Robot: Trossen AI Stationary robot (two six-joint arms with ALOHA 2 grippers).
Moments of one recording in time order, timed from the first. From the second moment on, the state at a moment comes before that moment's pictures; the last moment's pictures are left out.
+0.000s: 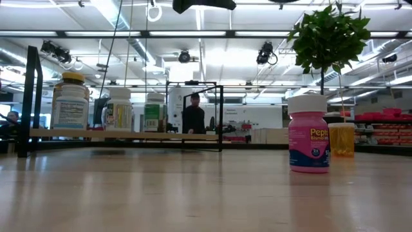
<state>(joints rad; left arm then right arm) -0.29 1.67 1.48 -0.39 -0.26 -0.57 0.84 1.69 1.15 -0.82 0.07 2.10</state>
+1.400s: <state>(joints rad) -0.23 1.48 1.48 -0.56 -0.25 -0.57 0.64 1.68 1.24 -0.96 0.08 1.69</state>
